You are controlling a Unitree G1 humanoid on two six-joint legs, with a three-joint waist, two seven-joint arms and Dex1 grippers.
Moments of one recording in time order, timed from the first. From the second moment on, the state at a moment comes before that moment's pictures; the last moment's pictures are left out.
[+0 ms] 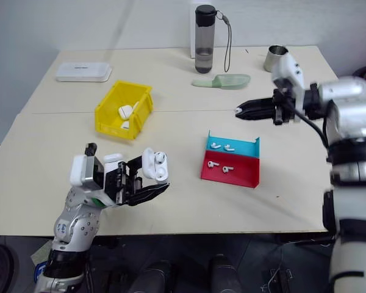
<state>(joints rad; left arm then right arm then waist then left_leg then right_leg) -0.23 0.29 0.02 -0.22 -0.70 0.06 -1.11 -0.94 -0.78 0.02 0.35 0.54 0.53 1.51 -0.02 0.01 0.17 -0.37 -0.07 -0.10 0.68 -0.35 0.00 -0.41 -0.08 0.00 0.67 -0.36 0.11</state>
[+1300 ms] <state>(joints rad) -0.34 0.26 -0.01 -0.17 -0.66 0.11 -1.08 -0.55 -0.53 -0.06 -0.39 1.18 0.92 0.85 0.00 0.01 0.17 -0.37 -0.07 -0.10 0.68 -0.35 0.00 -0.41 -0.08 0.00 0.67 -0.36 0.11</state>
